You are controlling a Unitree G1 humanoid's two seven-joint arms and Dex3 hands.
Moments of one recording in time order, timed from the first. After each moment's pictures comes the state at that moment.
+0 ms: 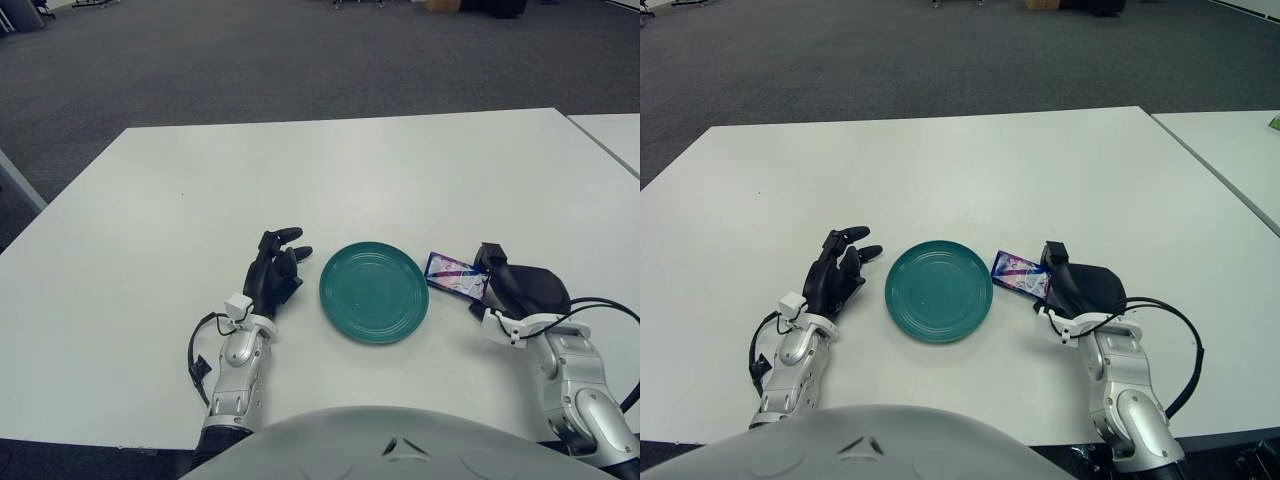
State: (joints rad) left arm 0.24 -0.10 -0.06 0.10 -0.15 -0.20 -0.12; right arm 0.37 -0.49 0.09 -0.47 -1.11 0.29 0.24
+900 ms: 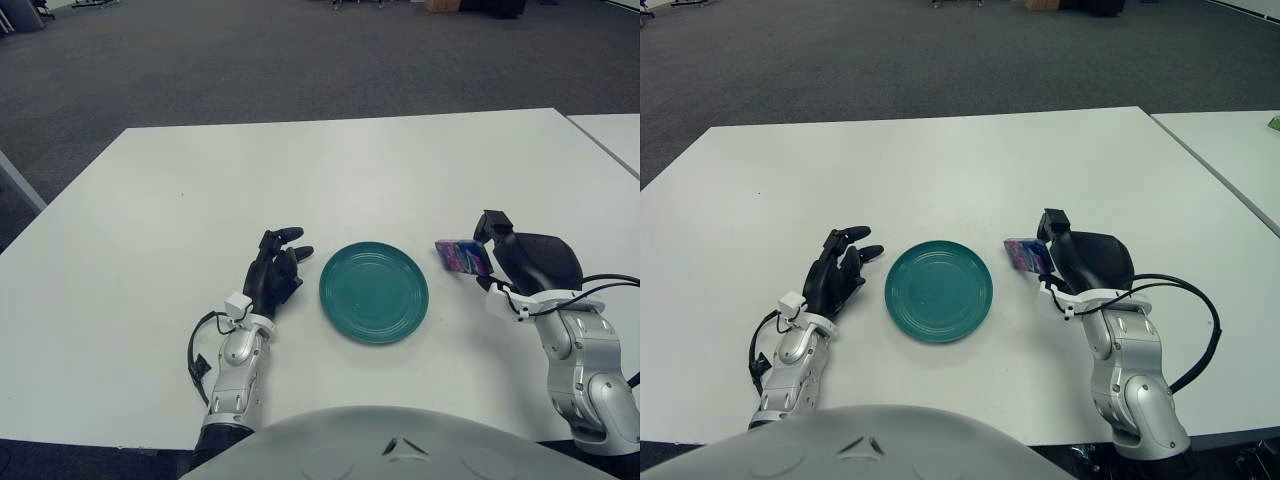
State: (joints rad) left arm 0.23 -0.10 -0.06 0.12 -0.15 -0.20 -0.15; right arm 0.29 -0.48 0.06 -0.59 -1.11 0.28 0.31
